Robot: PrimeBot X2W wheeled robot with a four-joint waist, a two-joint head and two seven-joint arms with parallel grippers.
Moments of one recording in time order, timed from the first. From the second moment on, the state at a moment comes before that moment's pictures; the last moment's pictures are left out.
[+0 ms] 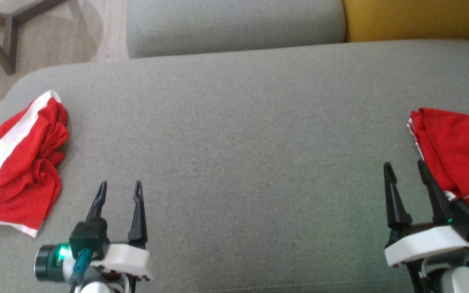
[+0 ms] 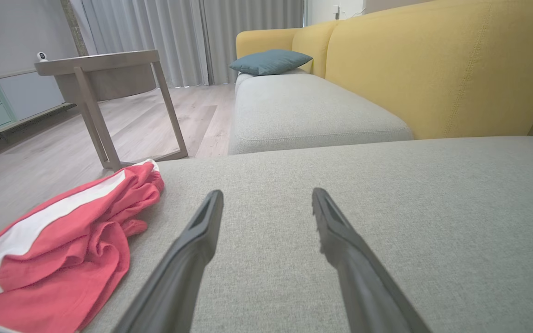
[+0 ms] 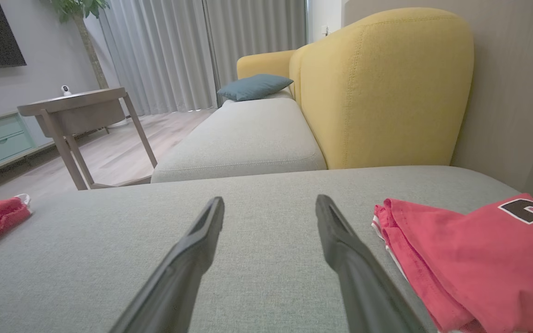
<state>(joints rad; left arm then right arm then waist) 0.02 0.17 -0.31 0.12 -0.17 0.25 -0.26 0.07 -0.06 -0.02 -0.02 0.16 0.12 -0.03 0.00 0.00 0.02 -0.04</state>
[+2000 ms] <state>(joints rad) 0.00 0.20 -0.34 0.13 -0.19 0.26 -0.24 0.10 -0.05 0.00 -0.11 0.16 0.12 0.02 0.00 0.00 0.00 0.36</state>
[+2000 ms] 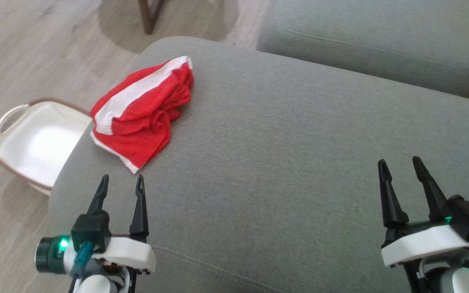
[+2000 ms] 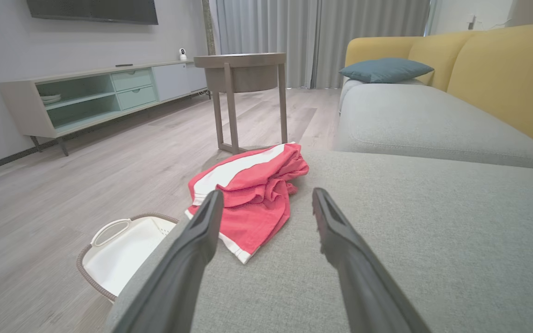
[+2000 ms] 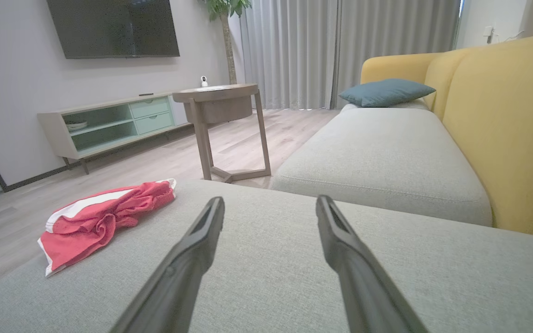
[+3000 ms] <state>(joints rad) -0.39 0.08 -0.26 0.41 -0.27 0.18 -0.26 -0.05 -0.14 0.00 -0.24 0.14 0.12 0.12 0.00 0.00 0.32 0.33</state>
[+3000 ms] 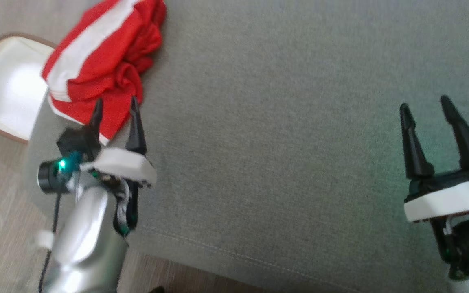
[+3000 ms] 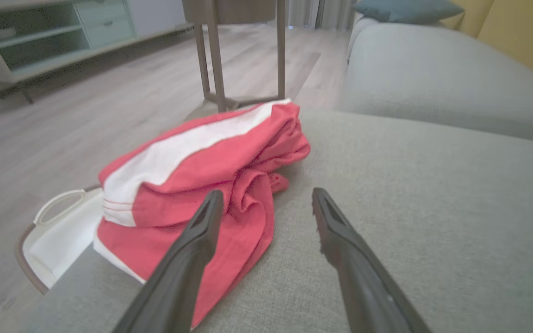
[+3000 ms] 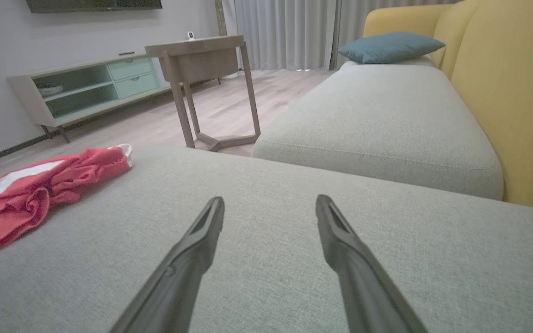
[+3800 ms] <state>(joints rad) -0.78 0.10 -0.19 1.11 -0.35 0.08 -0.23 -0.10 -0.18 -0.01 -0.24 0.16 0.12 0.12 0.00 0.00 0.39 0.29</state>
